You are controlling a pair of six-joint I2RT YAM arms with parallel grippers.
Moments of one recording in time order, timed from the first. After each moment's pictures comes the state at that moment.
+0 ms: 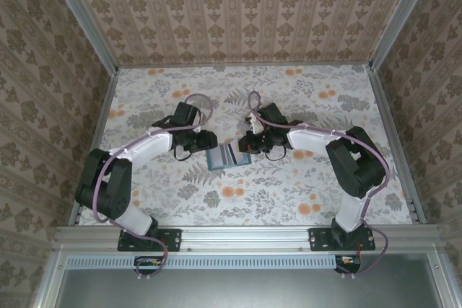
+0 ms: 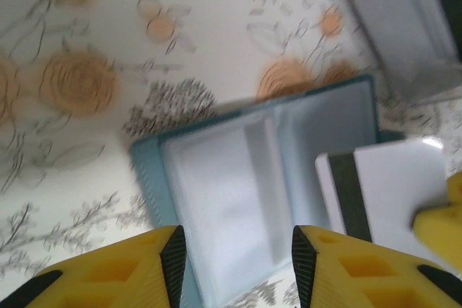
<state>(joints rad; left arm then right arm) -0.47 1.54 0.91 -0.46 0.31 -0.51 0.53 1.81 1.04 -0.17 -0.61 0.60</state>
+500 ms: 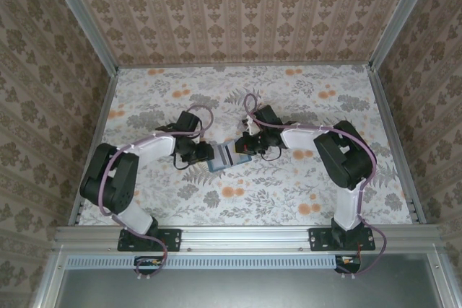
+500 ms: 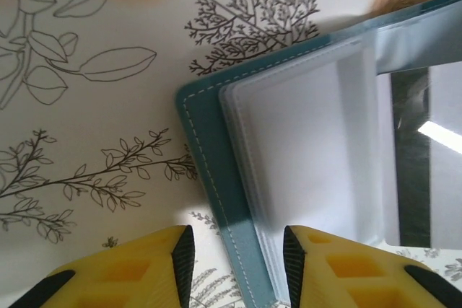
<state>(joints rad) -0.47 1.62 0.87 -0.49 0.30 -0.53 0.54 1.92 1.08 -0.11 -0.63 0.63</state>
